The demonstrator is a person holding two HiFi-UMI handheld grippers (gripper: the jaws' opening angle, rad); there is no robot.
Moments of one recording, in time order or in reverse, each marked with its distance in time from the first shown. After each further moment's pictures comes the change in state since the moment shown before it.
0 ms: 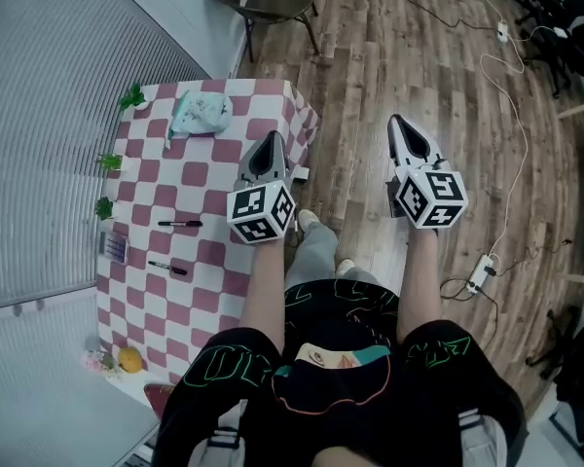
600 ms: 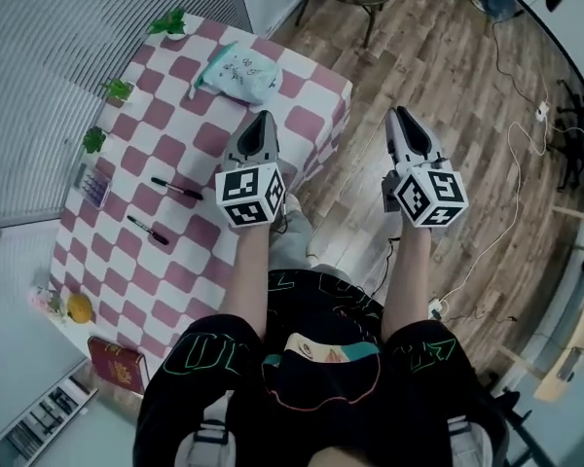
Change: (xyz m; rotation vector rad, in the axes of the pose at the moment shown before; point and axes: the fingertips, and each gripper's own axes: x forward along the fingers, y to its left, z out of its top) left arm 0.006 0.150 -0.002 -0.090 -0.018 0.304; right arm 0.154 0.097 -0.011 -0.085 0.121 0.310
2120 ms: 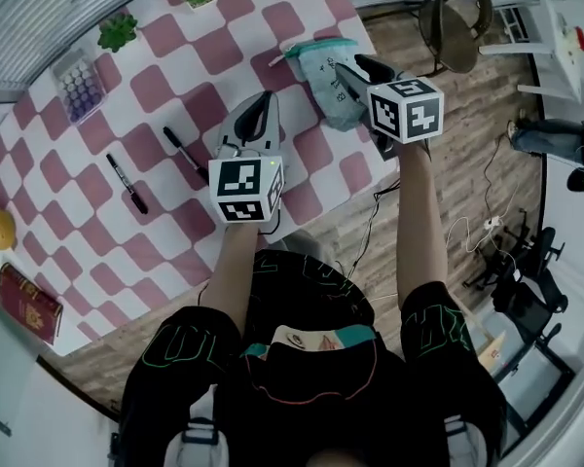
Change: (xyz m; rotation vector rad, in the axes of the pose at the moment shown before) left arm -0.007 0.196 -0.026 -0.315 -0.064 0.375; right arm 0.306 0.225 -0.108 -0.512 0.735 0.648
